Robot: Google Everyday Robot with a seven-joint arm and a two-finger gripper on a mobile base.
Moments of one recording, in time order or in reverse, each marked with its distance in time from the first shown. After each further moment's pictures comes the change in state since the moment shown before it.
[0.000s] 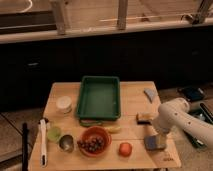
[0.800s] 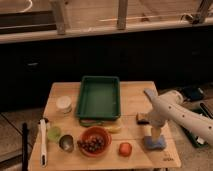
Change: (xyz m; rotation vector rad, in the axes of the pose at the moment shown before) arm -0.019 -0.022 -0.016 0.029 0.001 -0.022
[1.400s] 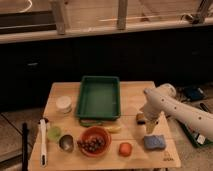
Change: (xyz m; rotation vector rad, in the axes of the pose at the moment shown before) arm -0.023 -0.044 -0.019 0.044 0.002 0.033
